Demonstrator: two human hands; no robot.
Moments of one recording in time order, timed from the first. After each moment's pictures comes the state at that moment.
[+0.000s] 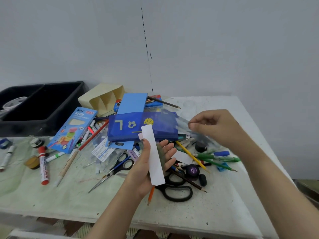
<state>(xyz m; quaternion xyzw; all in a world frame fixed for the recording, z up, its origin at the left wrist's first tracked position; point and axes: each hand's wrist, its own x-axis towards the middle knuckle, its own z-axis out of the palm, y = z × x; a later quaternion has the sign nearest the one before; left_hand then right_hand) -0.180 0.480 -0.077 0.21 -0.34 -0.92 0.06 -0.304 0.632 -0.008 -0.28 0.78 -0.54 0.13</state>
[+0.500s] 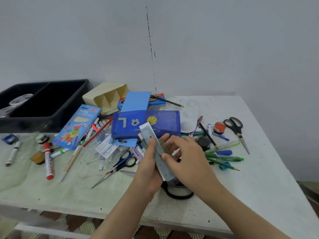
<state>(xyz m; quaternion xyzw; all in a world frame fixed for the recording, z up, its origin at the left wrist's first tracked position) -0.181 0.494 -0.074 0.20 -0.28 -0.93 0.11 -0.229 0.590 -0.064 -0.34 0.84 -0.43 0.02</state>
